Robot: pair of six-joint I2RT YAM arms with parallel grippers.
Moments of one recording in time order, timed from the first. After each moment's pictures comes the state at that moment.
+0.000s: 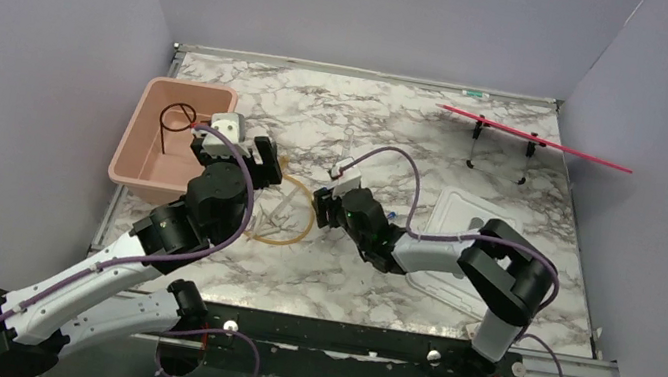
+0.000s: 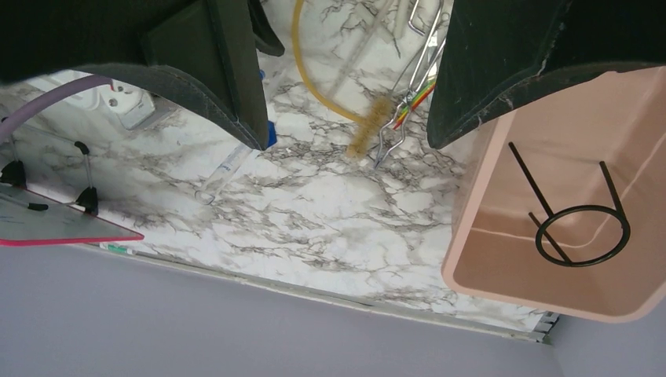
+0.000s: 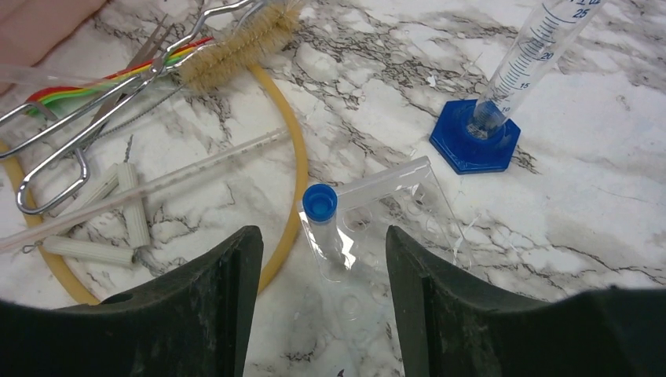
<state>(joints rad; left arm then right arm) -0.89 0.74 0.85 -0.25 -0.91 -0.34 0.98 1.81 0.81 0.67 0.33 0.12</state>
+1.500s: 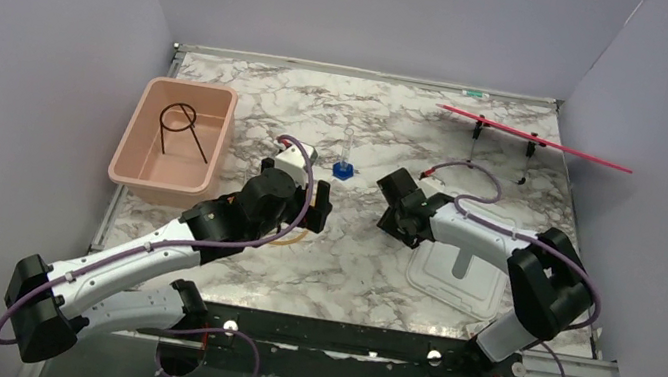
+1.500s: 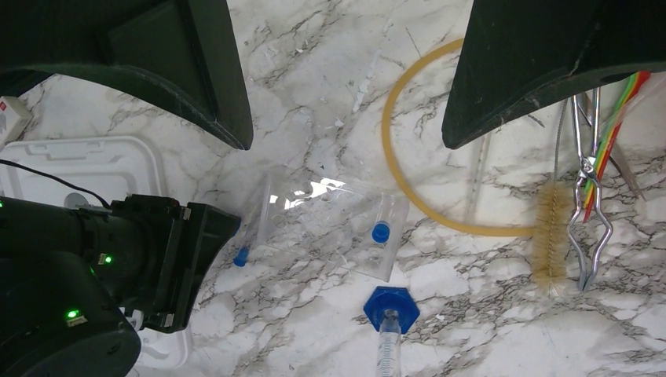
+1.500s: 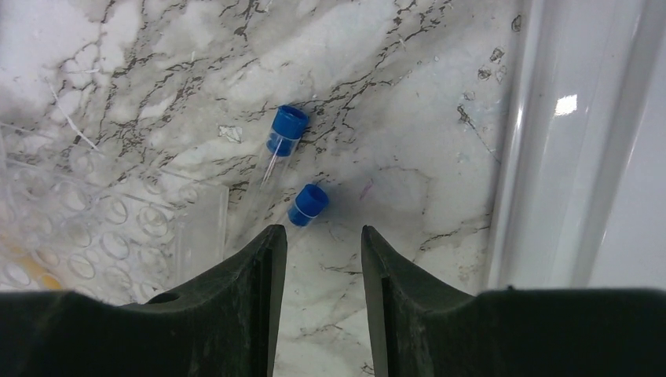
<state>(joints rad) -0.89 0.94 0.76 -0.29 -0.33 -0.40 0.71 1.61 0.93 -0.47 0.35 1.06</state>
